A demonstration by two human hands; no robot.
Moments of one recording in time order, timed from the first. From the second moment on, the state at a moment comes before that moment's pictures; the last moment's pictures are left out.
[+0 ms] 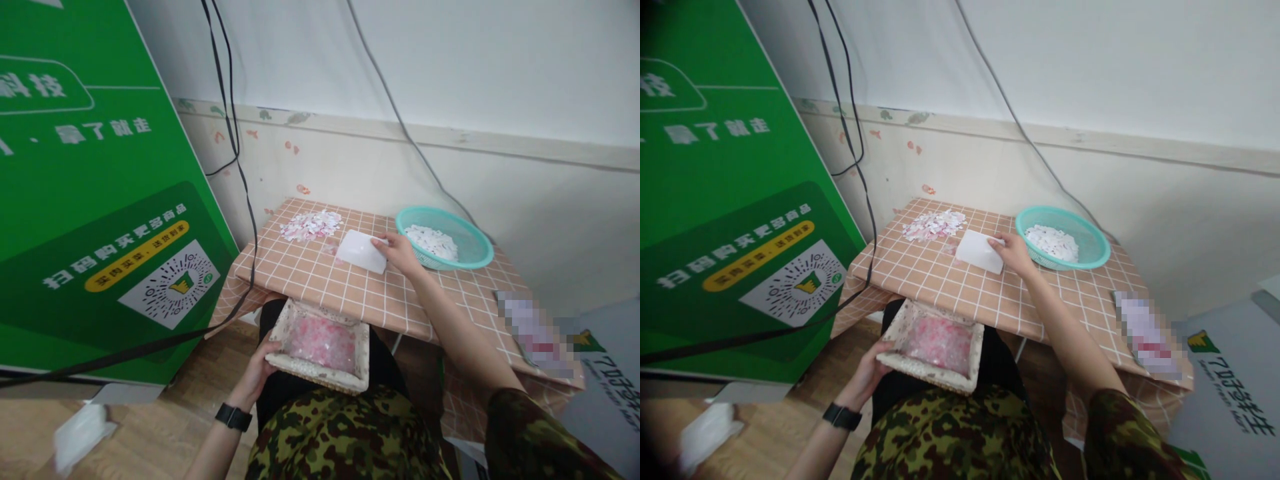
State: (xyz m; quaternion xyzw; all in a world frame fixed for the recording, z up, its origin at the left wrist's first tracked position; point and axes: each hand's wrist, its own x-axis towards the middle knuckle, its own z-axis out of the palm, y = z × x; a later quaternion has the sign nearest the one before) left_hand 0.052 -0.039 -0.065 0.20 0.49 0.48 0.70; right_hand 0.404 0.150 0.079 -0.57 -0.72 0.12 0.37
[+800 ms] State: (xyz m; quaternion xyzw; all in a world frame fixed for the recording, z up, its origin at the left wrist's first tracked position) left_hand 0.050 -0.039 -0.069 0.20 0.49 0.49 0.69; right_hand 0.358 0.088 0.088 -0.44 -0.77 0.36 0.28
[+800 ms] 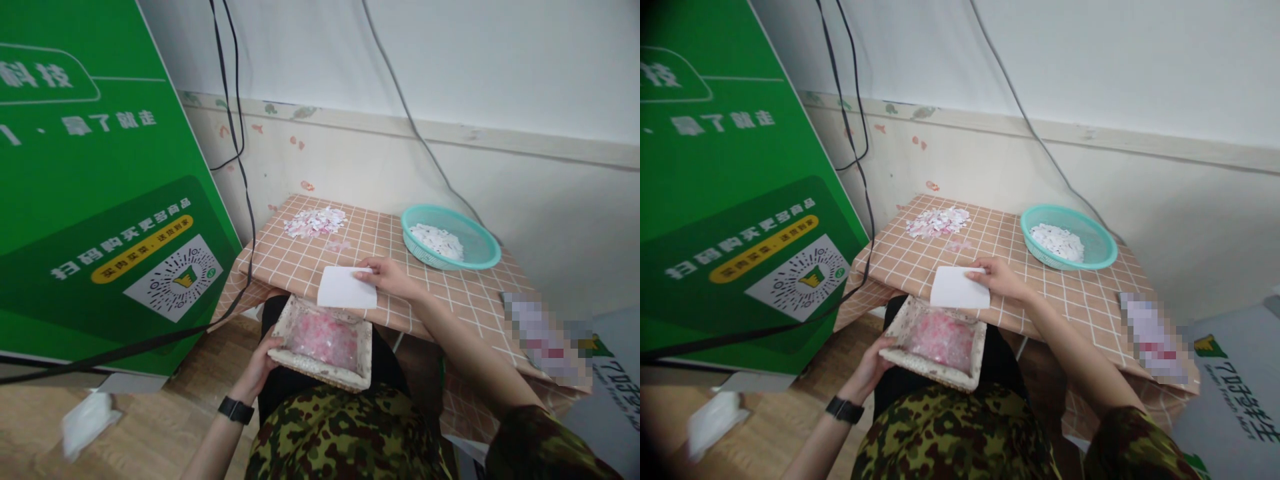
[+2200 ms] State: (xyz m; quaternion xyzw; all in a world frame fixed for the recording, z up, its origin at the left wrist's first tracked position) left_hand 0.053 -0.040 -0.063 0.21 0.48 0.49 0.69; right_hand 0.346 0.197 0.084 -0.50 -0.76 0.17 0.37
